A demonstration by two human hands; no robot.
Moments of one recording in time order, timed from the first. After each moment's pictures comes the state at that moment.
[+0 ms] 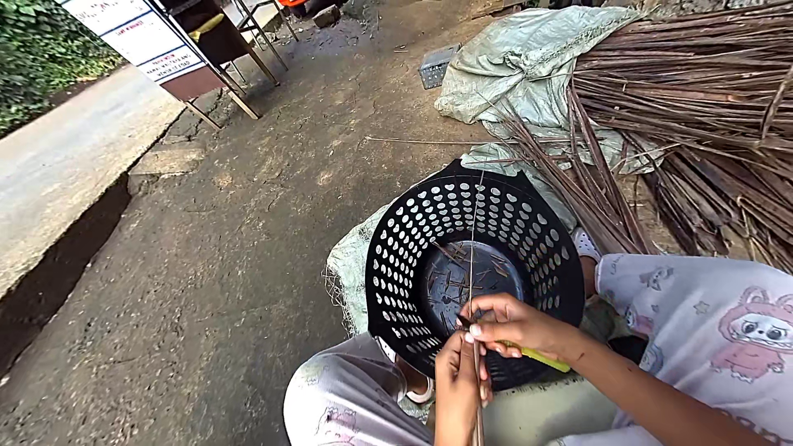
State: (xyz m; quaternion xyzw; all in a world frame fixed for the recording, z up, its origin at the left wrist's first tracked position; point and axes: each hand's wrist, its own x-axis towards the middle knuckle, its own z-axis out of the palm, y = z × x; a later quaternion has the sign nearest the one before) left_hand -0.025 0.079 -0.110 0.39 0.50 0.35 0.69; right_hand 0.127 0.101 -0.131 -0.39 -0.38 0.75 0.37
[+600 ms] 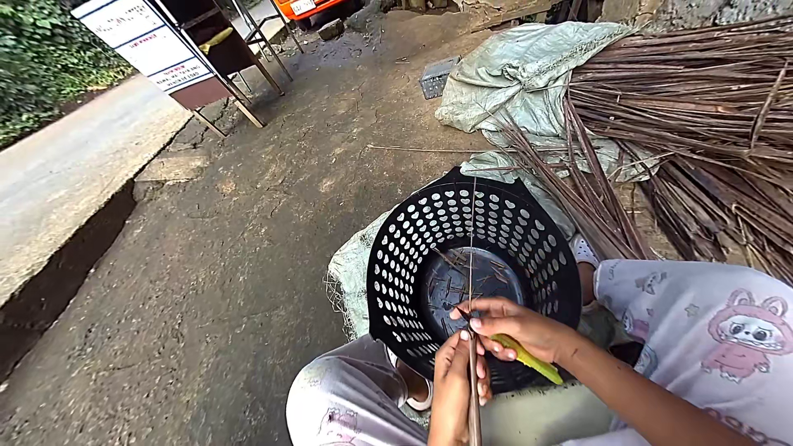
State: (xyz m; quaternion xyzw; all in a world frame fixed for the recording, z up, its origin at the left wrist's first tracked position) left_hand -0.028 0.084 -0.113 0.31 0.46 0.34 0.76; right_hand 0.128 0.102 -0.126 -0.39 -0.34 0.77 0.37
